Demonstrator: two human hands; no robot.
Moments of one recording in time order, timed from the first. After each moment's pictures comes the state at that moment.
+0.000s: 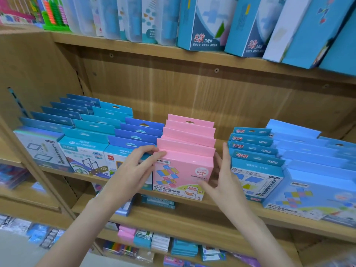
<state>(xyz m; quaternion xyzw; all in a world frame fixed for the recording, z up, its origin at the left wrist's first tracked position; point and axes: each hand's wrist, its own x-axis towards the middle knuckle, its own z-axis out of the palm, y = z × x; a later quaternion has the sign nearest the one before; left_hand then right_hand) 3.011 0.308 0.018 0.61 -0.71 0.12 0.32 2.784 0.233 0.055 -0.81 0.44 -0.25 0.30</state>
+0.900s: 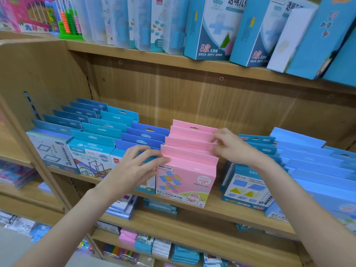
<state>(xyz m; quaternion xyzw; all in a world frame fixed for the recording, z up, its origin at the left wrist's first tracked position) 3.030 0.303 0.032 0.56 -0.76 0.25 0.23 2.805 0.144 0.124 -0.91 0.35 -0.07 0.20</state>
